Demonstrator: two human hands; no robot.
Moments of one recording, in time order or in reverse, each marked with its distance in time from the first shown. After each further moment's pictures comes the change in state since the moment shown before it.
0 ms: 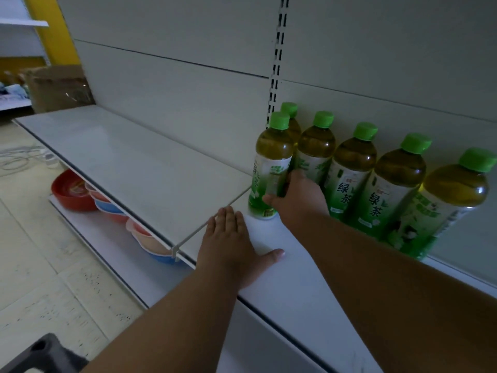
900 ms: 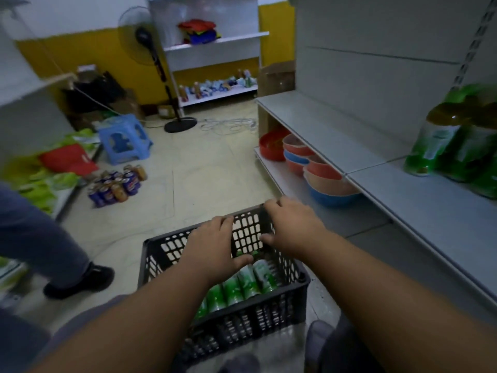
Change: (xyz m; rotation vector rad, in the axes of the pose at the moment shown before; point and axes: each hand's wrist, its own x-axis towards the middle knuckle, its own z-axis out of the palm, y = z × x) left_hand -0.440 -0.111 -0.089 0.157 0.063 -0.587; right_hand -0.346 -0.143 0.008 -0.238 -0.549 -0.958
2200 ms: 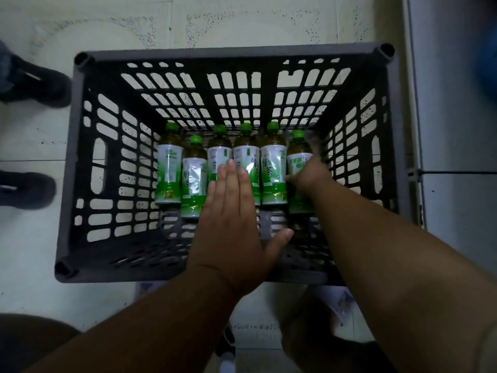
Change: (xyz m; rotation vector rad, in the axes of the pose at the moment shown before) left_hand 0.038 -0.035 0.247 -0.307 -0.216 -0.297; right_hand 0.197 0.068 0.398 0.495 -0.633 0.723
